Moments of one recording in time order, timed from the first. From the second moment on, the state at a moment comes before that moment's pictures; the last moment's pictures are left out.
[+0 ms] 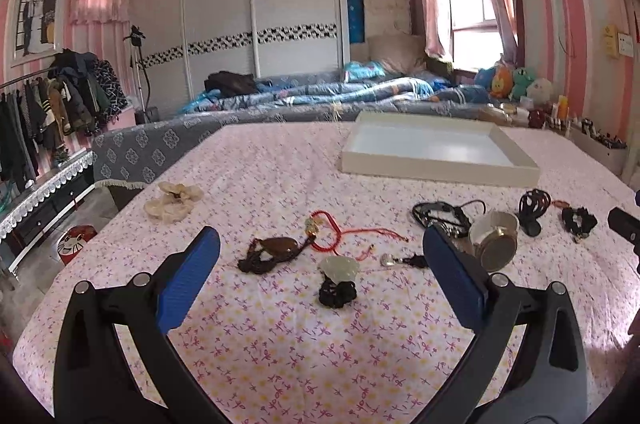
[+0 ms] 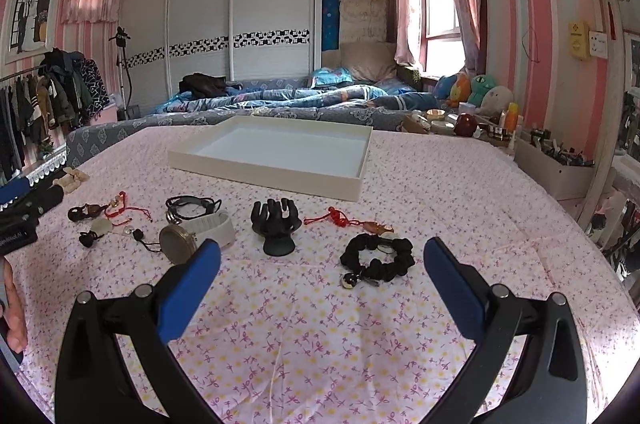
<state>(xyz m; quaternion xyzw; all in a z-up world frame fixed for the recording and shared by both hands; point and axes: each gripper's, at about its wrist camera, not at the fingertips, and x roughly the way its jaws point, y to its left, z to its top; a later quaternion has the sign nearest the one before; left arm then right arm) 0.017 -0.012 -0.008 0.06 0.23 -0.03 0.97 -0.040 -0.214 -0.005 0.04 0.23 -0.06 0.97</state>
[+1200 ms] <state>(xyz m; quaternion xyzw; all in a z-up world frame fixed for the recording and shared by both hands) 0.097 -0.037 -0.060 0.05 0.42 -0.07 0.90 0.087 -0.204 -0.037 0.08 0.38 -0.01 0.92</state>
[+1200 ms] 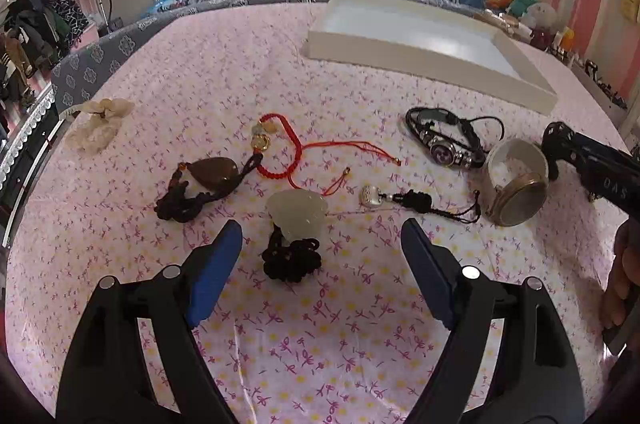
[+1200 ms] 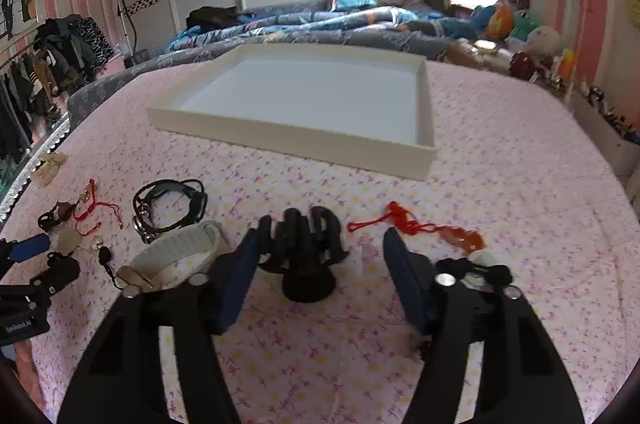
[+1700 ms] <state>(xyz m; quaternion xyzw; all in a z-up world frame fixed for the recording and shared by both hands) 0.101 -0.033 -0.063 0.03 0.43 -0.06 0.90 0.051 -0.223 -0.032 0.11 0.36 -0.02 0.93</state>
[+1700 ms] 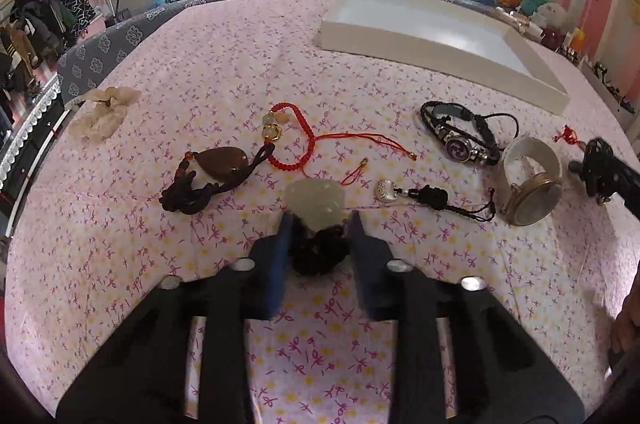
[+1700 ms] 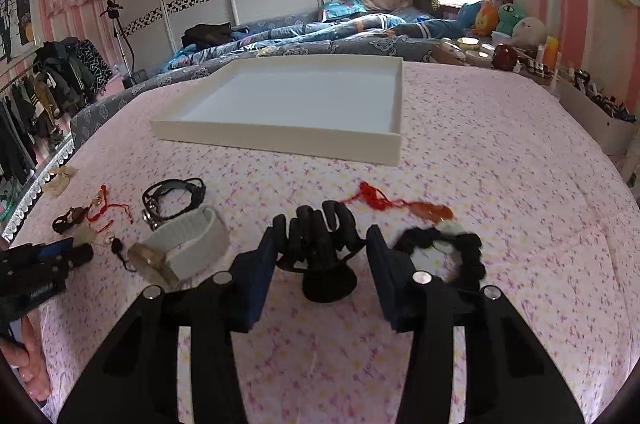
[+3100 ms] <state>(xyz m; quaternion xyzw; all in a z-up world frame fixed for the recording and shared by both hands) 0.275 -0.104 0.040 0.05 0.35 -0.15 0.92 0.167 -0.281 0.036 0.12 0.32 -0.01 0.94</state>
